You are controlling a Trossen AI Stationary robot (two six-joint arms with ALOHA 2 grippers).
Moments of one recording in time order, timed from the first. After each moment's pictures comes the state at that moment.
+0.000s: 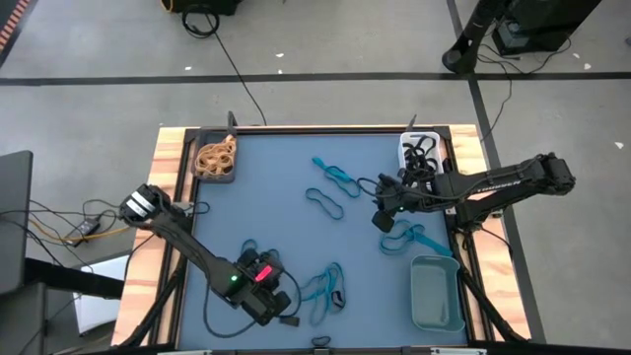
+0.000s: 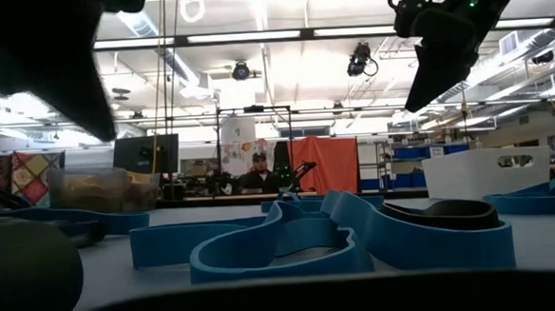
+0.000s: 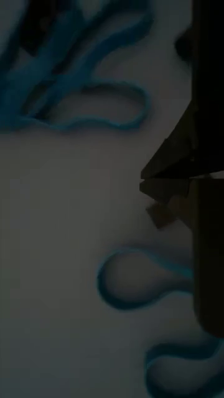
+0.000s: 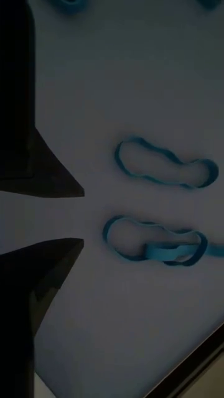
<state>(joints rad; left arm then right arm) -0.68 1.78 1.24 -0.78 -0.51 -1.31 0.08 1.16 0.82 -0.67 0.40 0.50</state>
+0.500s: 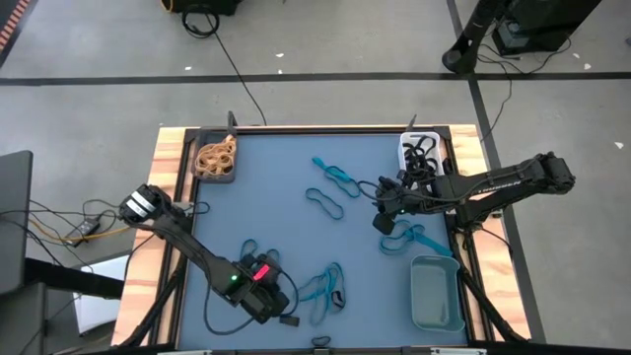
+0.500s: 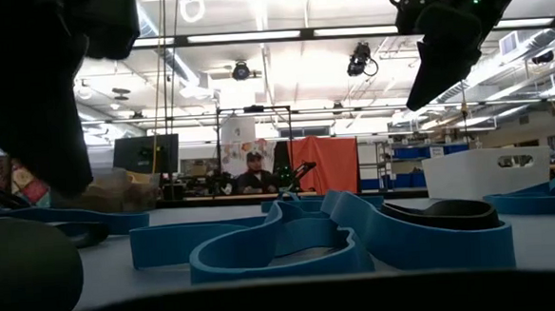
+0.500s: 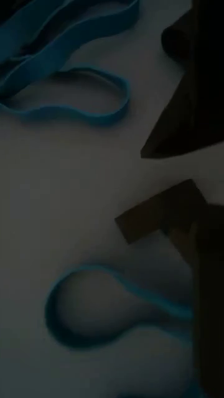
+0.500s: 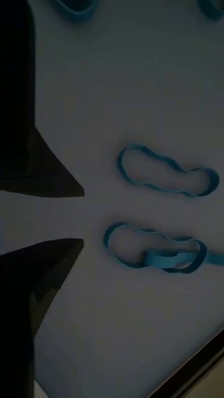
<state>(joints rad) -0.68 1.78 1.13 -0.62 -0.41 -1.40 0.11 1.16 0.82 -0.67 0.40 0.50</state>
